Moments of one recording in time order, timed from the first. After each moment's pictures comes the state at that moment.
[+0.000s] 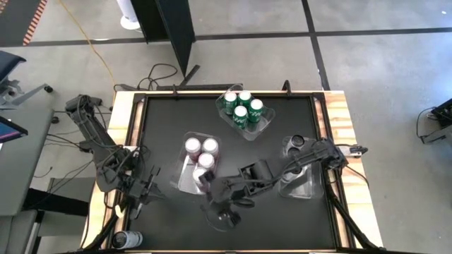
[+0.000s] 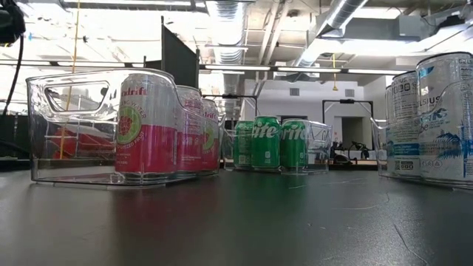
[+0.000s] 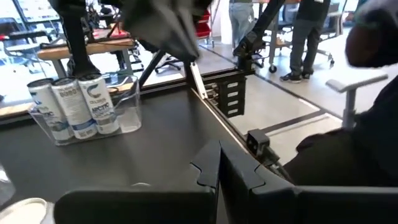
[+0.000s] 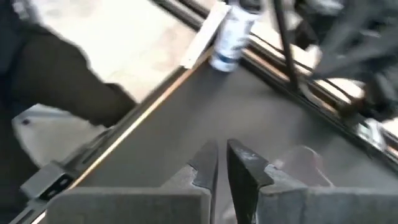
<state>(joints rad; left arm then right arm) -0.98 0.81 0.51 0.18 -0.65 -0.02 0.38 2.11 2.22 -0.76 0.01 -0.29</state>
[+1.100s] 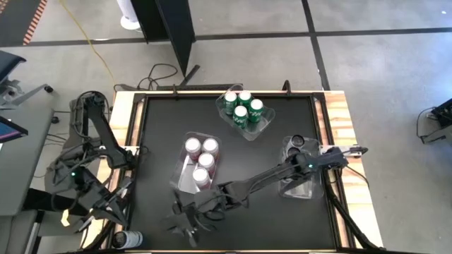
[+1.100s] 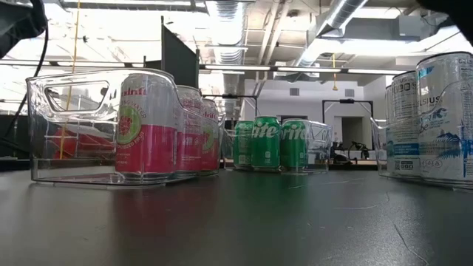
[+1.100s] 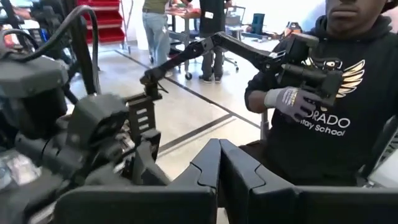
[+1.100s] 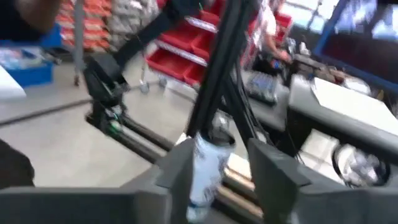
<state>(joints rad) -1.28 0.88 1.05 -0.28 -0.58 -0.12 0.38 2.48 2.27 0.19 -0.07 -0.29</state>
